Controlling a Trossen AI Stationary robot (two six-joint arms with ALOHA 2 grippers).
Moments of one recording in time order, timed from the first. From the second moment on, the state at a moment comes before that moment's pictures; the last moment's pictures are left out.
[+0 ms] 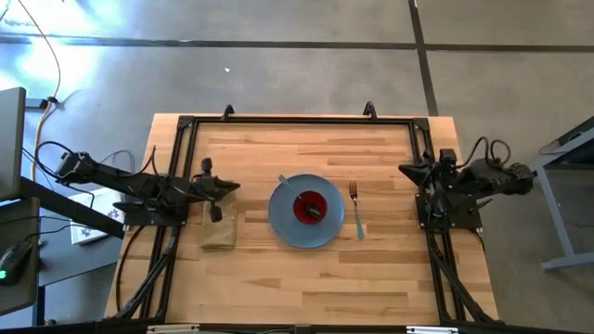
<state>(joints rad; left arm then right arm) -0.12 0.45 0.22 -0.10 -0.54 0.01 0.28 0.00 0.40 -0.25 0.49 0.44</state>
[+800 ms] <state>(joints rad) -0.12 0.31 0.01 0.07 -0.53 -0.01 0.28 0.33 0.40 -0.54 0.53 1.02</state>
